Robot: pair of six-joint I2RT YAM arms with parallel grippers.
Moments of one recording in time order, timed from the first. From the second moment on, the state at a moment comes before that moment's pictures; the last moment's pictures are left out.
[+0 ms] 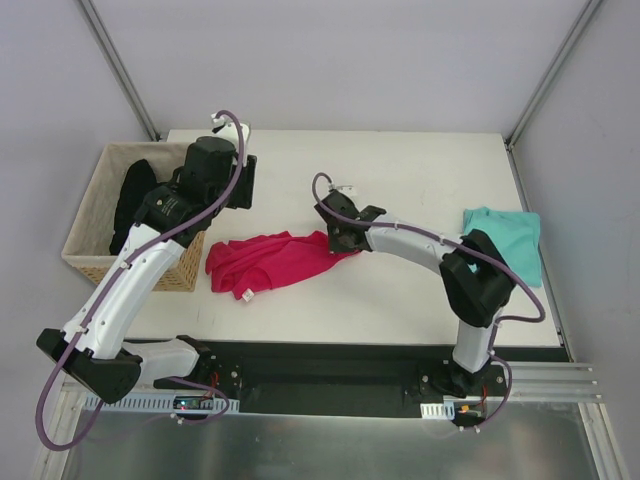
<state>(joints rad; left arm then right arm) -0.50 1.21 1.47 -0.85 -0.31 -0.10 0.83 1.87 1.33 -0.52 0.28 0.62</state>
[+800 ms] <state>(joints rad) -0.48 1.21 1.45 -0.84 -0.26 -0.10 0.78 1.48 1.66 -0.80 0.75 0.42</state>
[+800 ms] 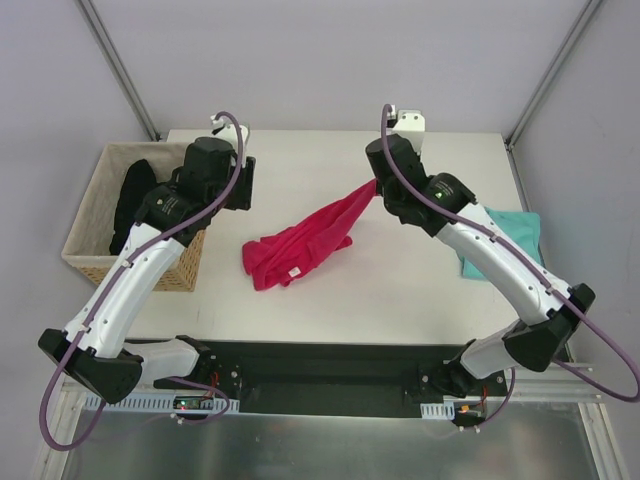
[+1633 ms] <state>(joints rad) -0.46 1.21 1.31 -0.76 -0.23 -0.17 0.87 1.52 2.06 -0.81 0.74 -0.11</state>
